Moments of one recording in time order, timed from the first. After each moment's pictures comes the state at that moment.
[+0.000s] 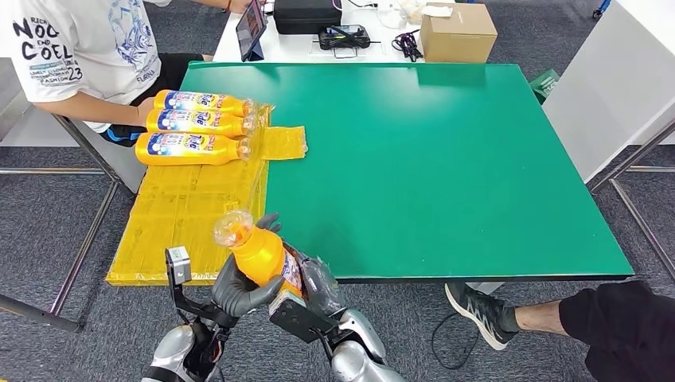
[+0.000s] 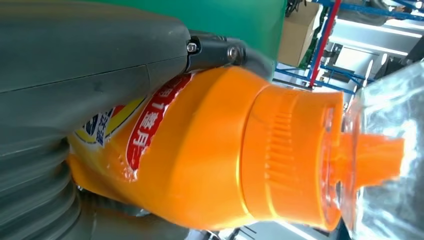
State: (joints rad) left arm -0.09 -0.12 -0.41 -1.27 0.20 -0.52 -0.44; right arm -0.18 0.29 0.62 -0.96 0.57 -0.24 -0.48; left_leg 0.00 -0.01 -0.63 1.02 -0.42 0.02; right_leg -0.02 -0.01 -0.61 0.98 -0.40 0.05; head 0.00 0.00
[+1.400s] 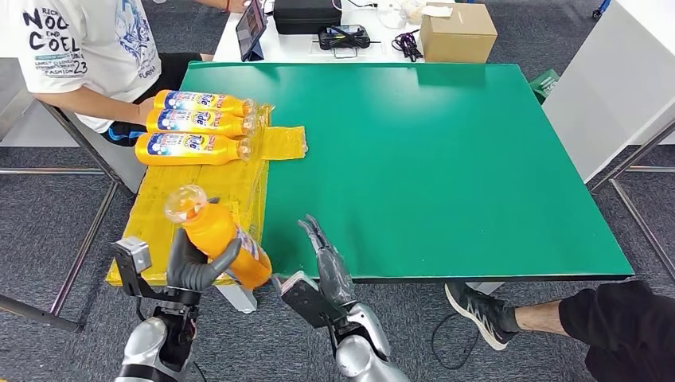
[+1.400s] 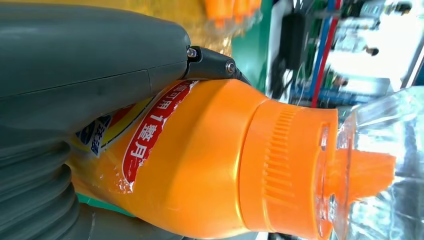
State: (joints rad) left arm -0.08 -0.14 -0.21 -1.40 0.05 -0.21 -0.45; right arm -0.16 0.29 0.56 -1.05 0.56 -0.34 -0.41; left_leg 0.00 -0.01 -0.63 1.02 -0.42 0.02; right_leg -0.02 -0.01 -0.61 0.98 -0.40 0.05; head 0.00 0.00
